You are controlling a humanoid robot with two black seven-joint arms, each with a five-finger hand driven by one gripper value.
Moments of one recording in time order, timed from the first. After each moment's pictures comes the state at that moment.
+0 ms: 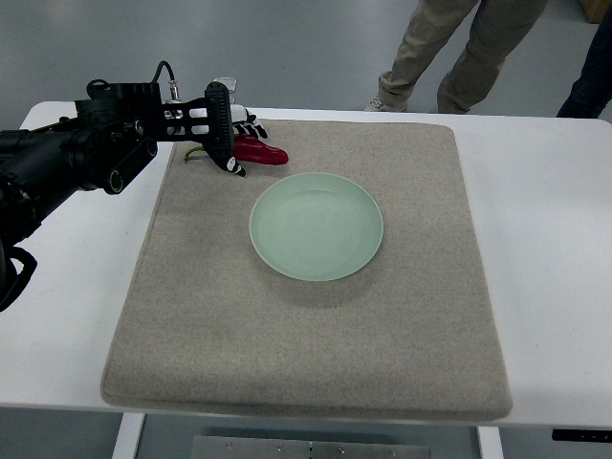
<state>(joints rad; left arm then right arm) -1.23 0.13 0.01 -0.24 1.20 -0.28 -0.32 -0.02 0.00 0.06 0.14 -0.17 0.20 0.06</state>
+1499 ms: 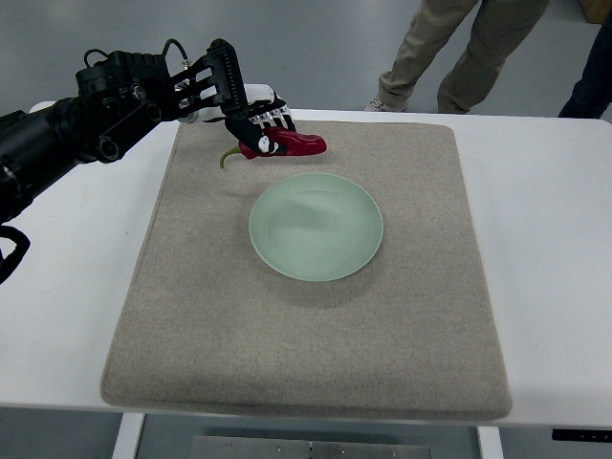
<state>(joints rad) -1.32 0.18 -0.03 -0.40 0.97 -0.47 -0.33 -0.02 0.00 0.06 0.14 -0.17 0.20 0.06</state>
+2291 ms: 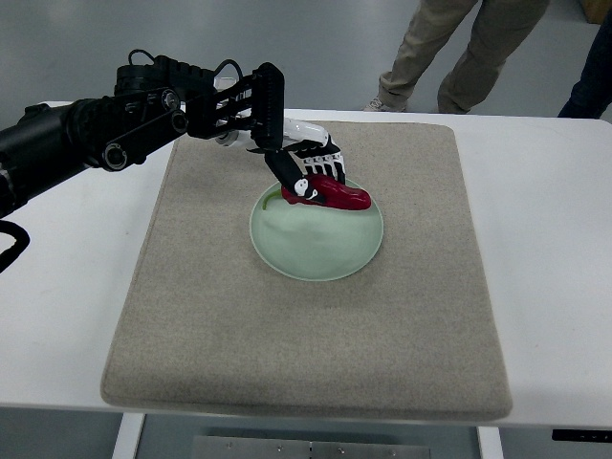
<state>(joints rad) -1.33 0.21 -0.02 -0.62 1.02 -0.60 -0.36 -0.02 0.00 0.06 0.14 -0.17 0.20 0.06</state>
